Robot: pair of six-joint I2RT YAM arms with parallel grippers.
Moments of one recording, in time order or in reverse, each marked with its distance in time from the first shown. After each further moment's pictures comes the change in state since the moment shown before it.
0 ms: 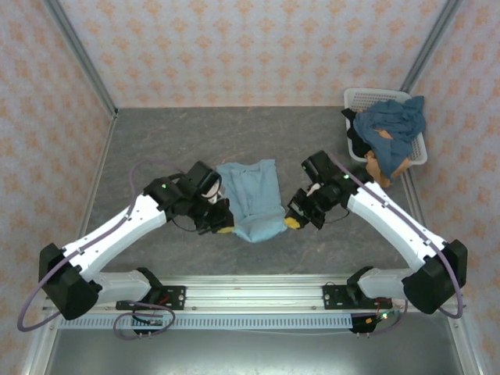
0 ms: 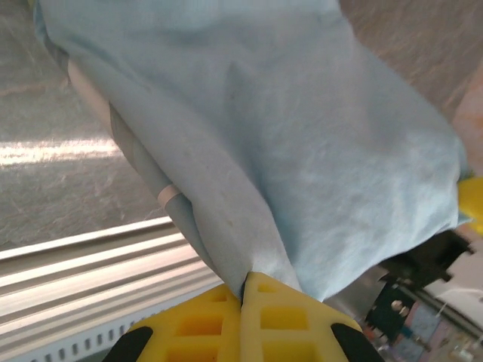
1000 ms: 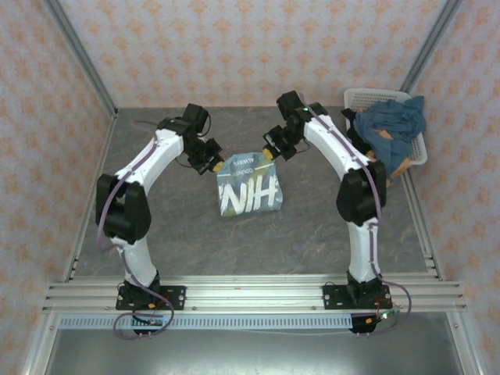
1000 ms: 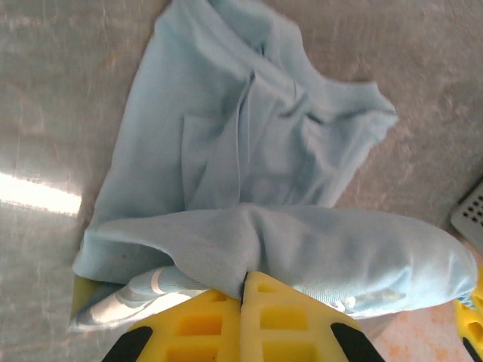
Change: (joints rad) left arm 0.399 0.668 0.548 -0.012 -0.076 -0.005; right arm -0.151 0.882 0.888 0.048 0.122 0.036
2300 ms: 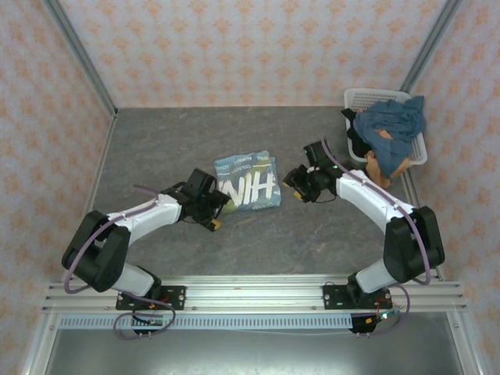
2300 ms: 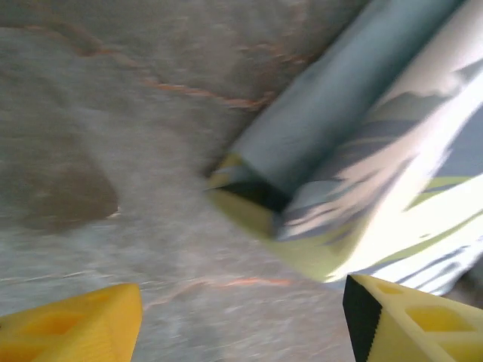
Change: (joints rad) left arm -0.224 -0.441 -0.903 0.666 -0.135 -0.591; right arm -0.011 -0.669 -1.027 0.518 0.124 -0.177
